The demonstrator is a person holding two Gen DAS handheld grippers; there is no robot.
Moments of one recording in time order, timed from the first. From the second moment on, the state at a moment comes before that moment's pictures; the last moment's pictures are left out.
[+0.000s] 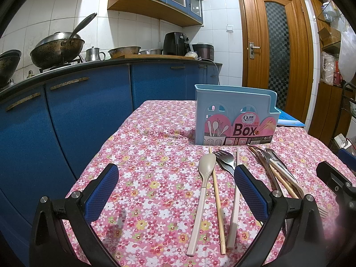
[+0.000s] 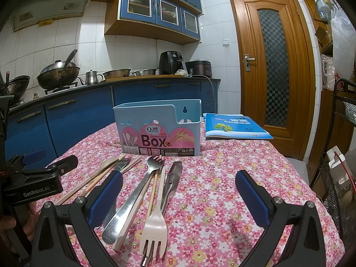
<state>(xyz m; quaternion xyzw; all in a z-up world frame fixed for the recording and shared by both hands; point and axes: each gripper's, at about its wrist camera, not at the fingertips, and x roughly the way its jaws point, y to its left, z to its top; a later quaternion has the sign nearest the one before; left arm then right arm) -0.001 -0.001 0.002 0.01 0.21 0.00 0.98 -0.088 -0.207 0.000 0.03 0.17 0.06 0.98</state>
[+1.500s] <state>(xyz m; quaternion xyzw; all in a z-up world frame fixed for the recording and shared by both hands) 0.000 -0.004 0.002 0.02 0.21 0.01 0.98 -0.087 -0.206 0.000 0.03 0.17 0.06 0.98</state>
